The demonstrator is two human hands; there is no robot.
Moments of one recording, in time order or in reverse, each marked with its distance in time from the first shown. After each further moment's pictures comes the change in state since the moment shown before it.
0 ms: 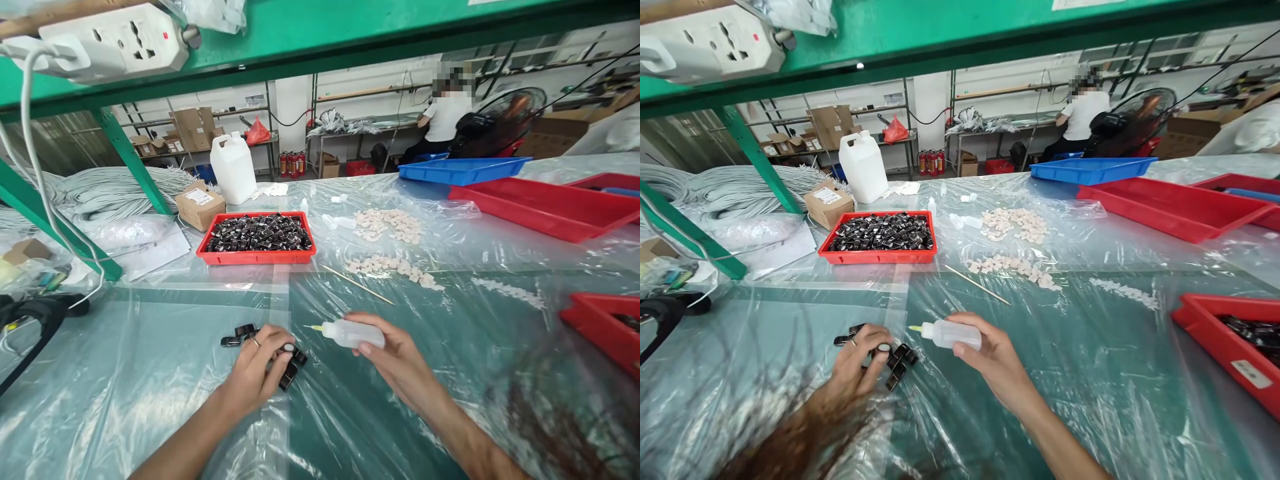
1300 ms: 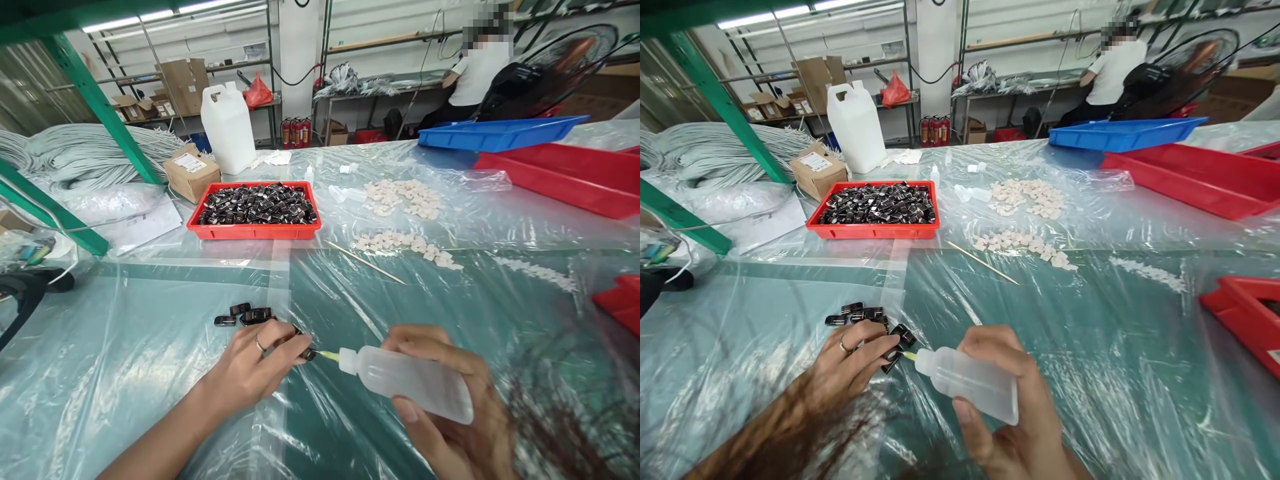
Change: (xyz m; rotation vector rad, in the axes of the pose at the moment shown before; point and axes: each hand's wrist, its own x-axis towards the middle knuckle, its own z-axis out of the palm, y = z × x) left_hand 0.015 0.016 -0.013 0.316 -0.042 0.204; right_hand -0.059 -0.033 0.021 -0.336 0.094 -0.486
